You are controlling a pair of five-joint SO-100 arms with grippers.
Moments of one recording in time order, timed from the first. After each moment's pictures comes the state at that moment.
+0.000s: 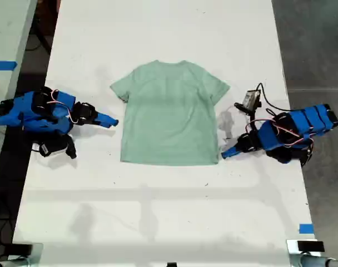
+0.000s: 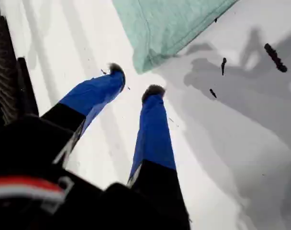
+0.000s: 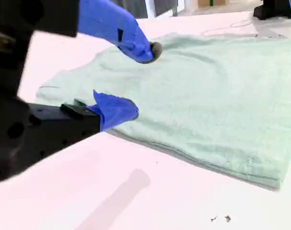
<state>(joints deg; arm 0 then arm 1) -8.4 206.5 179.0 66.4 8.0 -12.9 200.7 173.1 73.9 -3.2</state>
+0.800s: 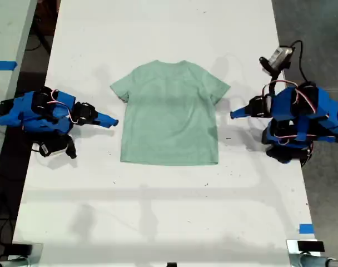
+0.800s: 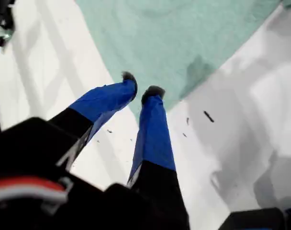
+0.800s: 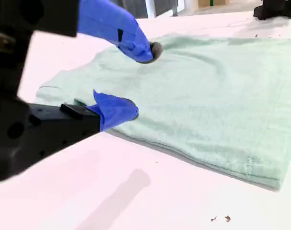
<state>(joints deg) -8.4 206.5 179.0 66.4 8.0 20.7 165.1 122.4 93.6 -25.8</state>
